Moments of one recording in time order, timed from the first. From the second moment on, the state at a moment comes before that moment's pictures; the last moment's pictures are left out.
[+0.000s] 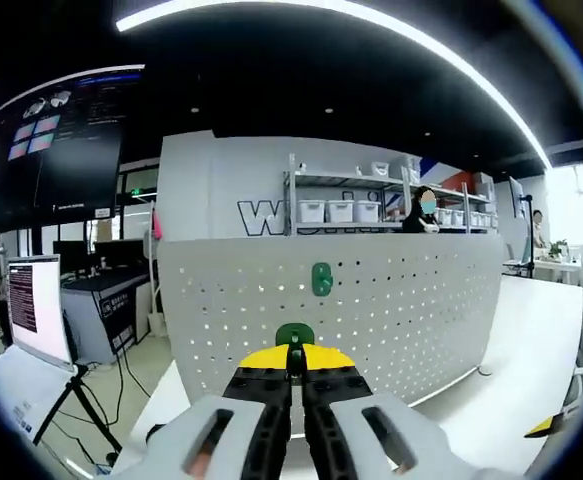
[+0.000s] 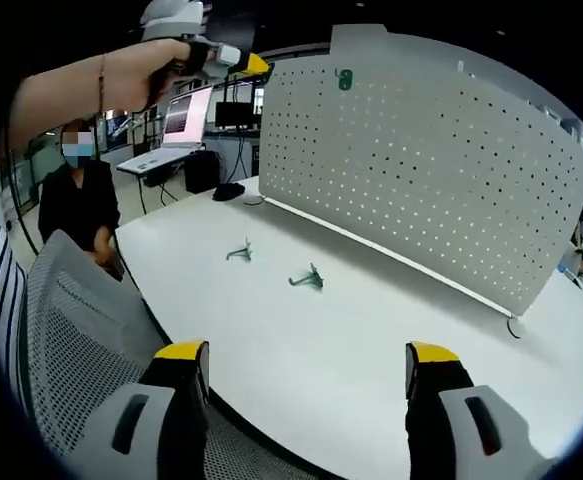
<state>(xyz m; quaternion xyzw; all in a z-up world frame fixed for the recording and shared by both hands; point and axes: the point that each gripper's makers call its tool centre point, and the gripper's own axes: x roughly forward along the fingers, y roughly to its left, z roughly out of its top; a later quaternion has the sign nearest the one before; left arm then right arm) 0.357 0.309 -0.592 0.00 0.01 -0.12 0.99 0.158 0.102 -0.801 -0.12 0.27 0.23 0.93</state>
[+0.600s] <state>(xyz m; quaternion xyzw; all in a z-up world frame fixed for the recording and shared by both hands) 0.421 0.299 -0.566 0.03 -0.03 -0.11 0.99 0.172 0.084 -0.799 -0.10 0.26 0.18 0.94</state>
